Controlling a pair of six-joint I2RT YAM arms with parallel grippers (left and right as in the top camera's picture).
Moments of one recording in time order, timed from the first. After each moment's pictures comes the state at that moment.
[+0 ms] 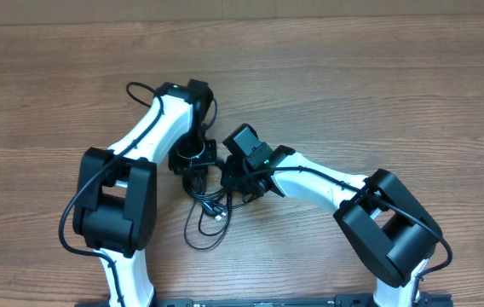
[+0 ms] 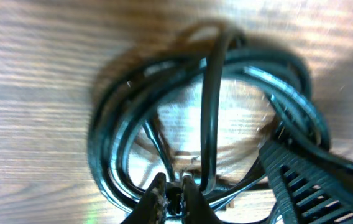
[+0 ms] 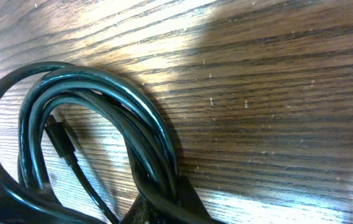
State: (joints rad) left arm -0.28 2.03 1.47 -1.23 0.14 -0.36; right arm 0.75 1.96 1.16 -0.35 -0.22 1.06
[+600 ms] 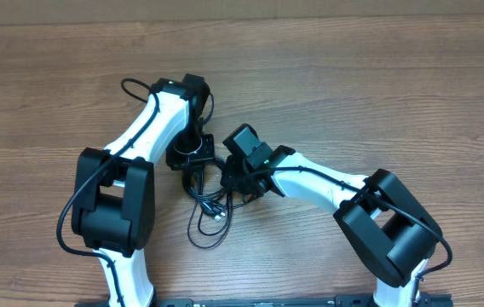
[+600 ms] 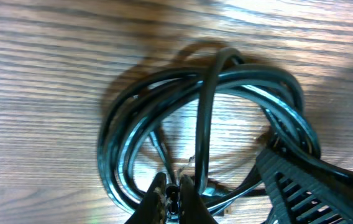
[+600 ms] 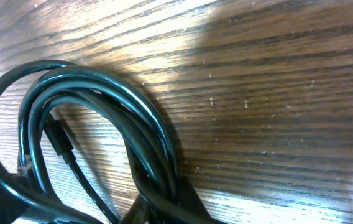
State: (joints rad) left arm -0.29 2.03 1.48 -1.22 0.12 -0.36; right arm 0.75 1.96 1.16 -0.35 -0.22 1.06
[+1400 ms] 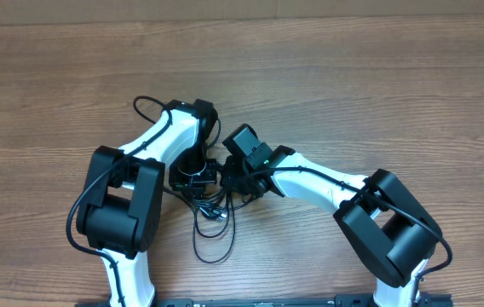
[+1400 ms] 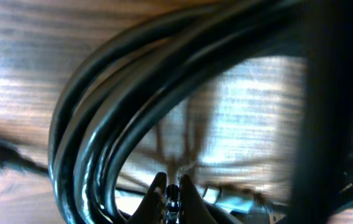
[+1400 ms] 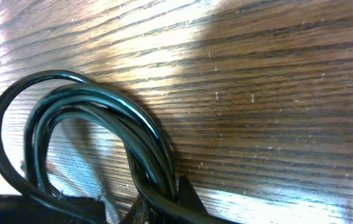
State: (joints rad) left arm -0.33 2.03 1.32 -1.19 0.08 -0.37; right arm 0.75 1.96 1.16 -0.35 -0.23 1.06
